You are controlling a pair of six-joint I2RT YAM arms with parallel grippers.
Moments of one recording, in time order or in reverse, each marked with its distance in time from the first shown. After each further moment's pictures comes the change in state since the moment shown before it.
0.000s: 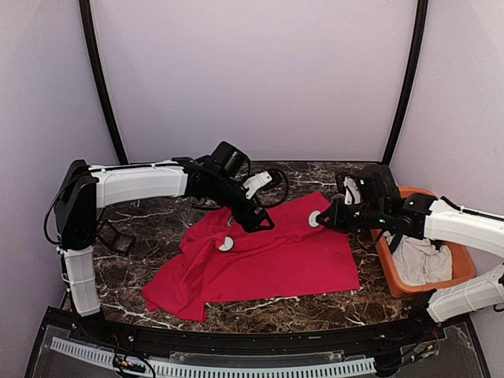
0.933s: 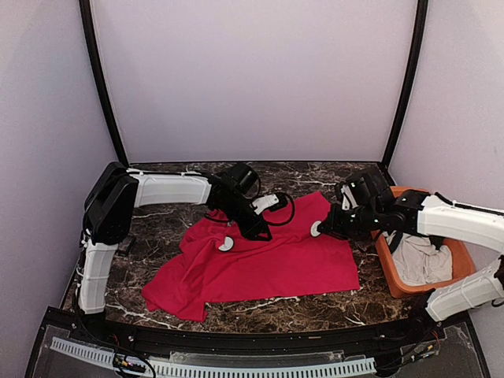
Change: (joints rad) left arm 0.015 0.256 0.120 -0.070 0.072 0.100; right arm -0.002 0.057 0.035 -0.127 0.016 0.093
